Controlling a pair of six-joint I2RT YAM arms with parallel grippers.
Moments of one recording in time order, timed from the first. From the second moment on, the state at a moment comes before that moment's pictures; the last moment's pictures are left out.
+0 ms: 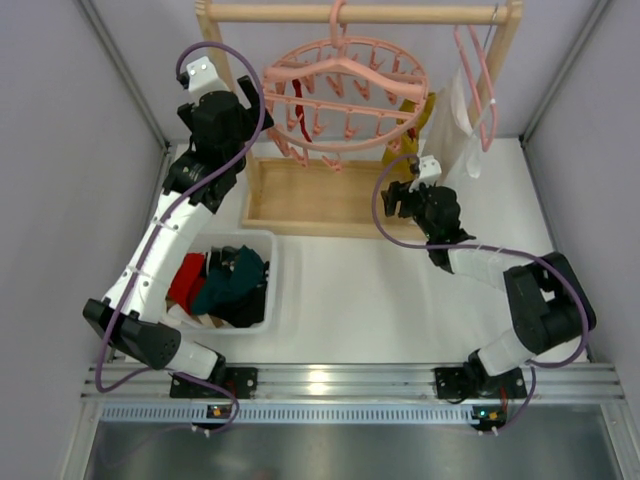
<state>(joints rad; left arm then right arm) -0.41 1.47 1.73 -0.42 -0.59 -0.41 0.38 1.54 0.75 0.66 0.00 0.08</state>
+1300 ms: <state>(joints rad) -0.41 1.47 1.74 -0.42 -0.56 -0.41 0.24 1.40 0.68 0.61 -0.35 0.10</state>
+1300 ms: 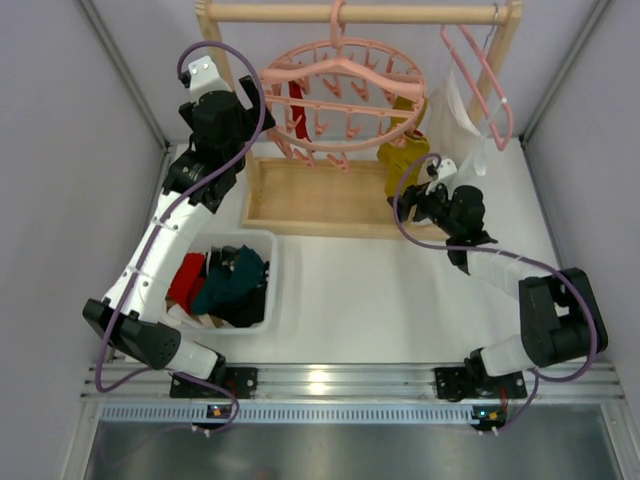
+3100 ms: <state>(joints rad) -0.90 1.39 1.87 -0.65 -0.59 -0.31 0.99 1.27 0.56 0.85 0.25 -0.02</state>
